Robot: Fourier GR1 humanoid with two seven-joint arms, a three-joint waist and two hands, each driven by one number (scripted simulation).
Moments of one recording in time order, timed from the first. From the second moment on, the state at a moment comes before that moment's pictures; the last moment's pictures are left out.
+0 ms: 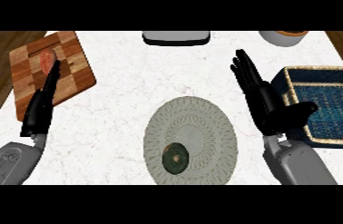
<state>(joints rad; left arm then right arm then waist) -0.26 0.57 -0.27 -1.29 0.07 0.42 -0.06 -0.32 -0.27 0.31 -1.60 -0.27 -0.24 0.07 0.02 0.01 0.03</state>
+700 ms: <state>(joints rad) -0.09 0.40 -0.30 -1.26 0.29 0.25 0.11 -0.48 -0.03 0.78 -1.51 -0.02 -0.38 -0.04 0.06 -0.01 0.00</state>
